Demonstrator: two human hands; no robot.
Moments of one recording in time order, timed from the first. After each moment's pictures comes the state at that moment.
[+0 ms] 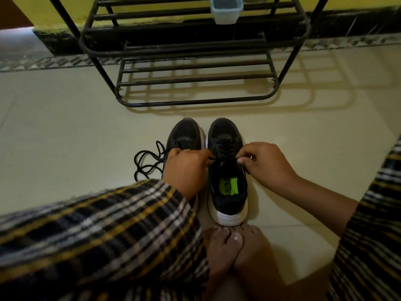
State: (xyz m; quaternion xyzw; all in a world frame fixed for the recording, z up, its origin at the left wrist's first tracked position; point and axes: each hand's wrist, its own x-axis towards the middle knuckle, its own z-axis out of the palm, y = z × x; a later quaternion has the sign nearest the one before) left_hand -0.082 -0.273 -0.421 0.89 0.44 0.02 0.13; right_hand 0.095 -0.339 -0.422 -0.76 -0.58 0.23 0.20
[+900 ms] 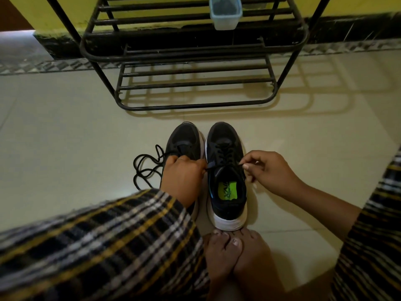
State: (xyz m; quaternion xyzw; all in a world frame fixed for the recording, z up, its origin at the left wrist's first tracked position) left_hand -0.086 -0.276 -0.429 0.89 0.45 -0.04 0.08; right_hand 0.111 -0.350 -0.435 -0.71 -0.52 0.36 0.32
